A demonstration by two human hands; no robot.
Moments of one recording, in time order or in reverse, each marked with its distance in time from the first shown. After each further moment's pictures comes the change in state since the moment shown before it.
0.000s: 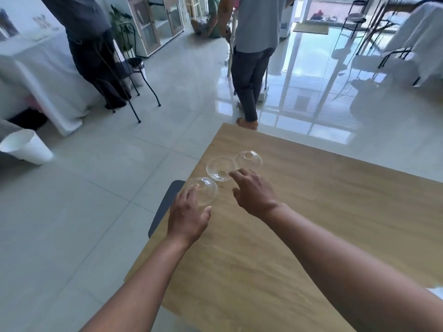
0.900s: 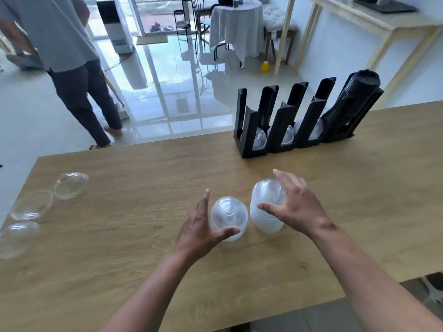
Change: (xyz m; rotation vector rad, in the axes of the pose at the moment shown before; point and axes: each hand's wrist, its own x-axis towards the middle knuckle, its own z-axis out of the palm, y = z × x) left_hand -0.193 0.347 0.147 -0.287 -0.574 0.500; right_hand -0.464 0.246 -0.162 0.098 0.321 0.815
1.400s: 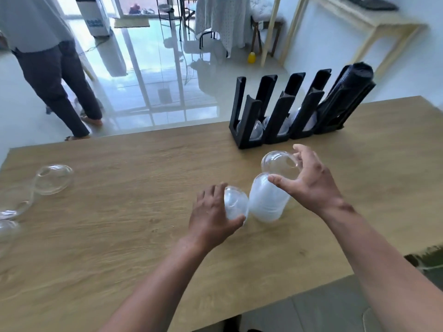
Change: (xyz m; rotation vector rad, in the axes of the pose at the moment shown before) left_hand 0.009 0.017 0.004 0.143 0.075 0.196; right_hand 0.001 -0.019 -0.020 0.172 0.223 0.089
